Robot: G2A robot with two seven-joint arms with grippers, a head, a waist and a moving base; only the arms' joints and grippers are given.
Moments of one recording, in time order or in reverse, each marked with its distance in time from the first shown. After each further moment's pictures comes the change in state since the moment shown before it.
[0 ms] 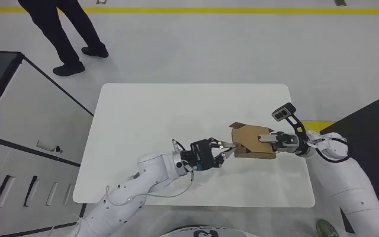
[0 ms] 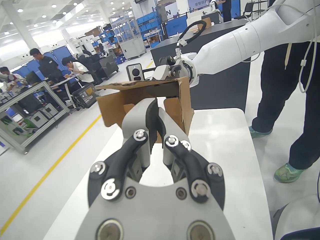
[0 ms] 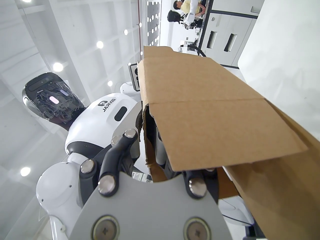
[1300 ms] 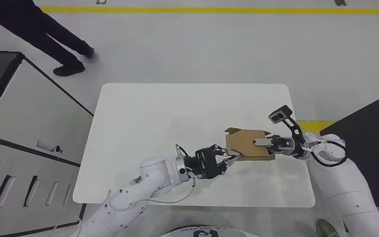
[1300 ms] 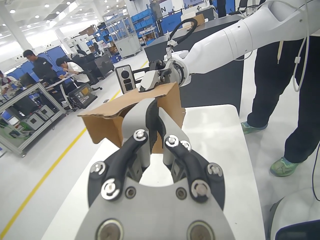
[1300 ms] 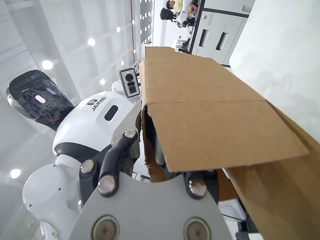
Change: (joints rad) left arm 0.009 -0.001 0.042 -0.011 0.035 -0.009 -0.016; right arm -0.032 -0.039 0.041 -0.036 -0.097 0.000 0.000
